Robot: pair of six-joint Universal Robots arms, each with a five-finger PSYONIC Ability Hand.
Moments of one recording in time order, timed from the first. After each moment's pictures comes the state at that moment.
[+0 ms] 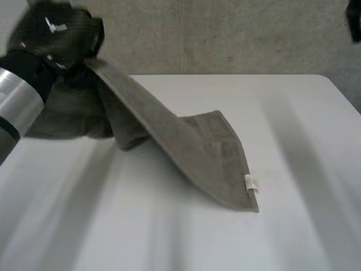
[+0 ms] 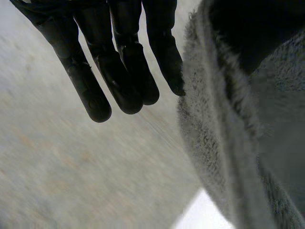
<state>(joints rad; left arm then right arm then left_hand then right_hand) 4.32 -1.51 -1.48 3.13 -1.43 3.58 1.61 -1.55 1.10 0.47 1.23 2.62 1.19 1.22 1.22 1.22 1.02 1.36 1.34 1.34 1.34 1.19</state>
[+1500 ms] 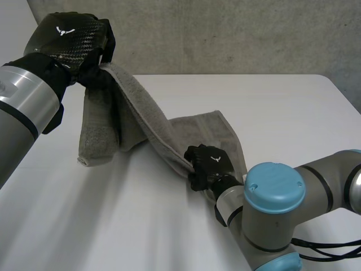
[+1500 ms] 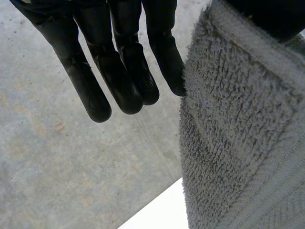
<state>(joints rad) 4.25 -1.57 -1.41 3.09 -1.54 3.36 2.29 -1.01 1.63 -0.40 1.61 3.40 1.19 1.22 1.22 1.22 1.02 1.32 1.31 1.31 1.31 1.15</state>
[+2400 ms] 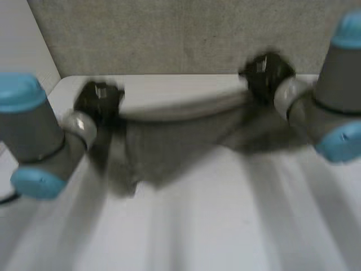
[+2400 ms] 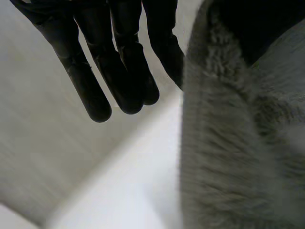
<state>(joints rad) 4.33 -2.00 -1.39 3.34 -1.51 3.59 1.98 -1.03 0.97 0.14 1.45 2.38 1.21 1.22 1.22 1.22 1.03 1.34 1.33 1.34 1.34 1.17</state>
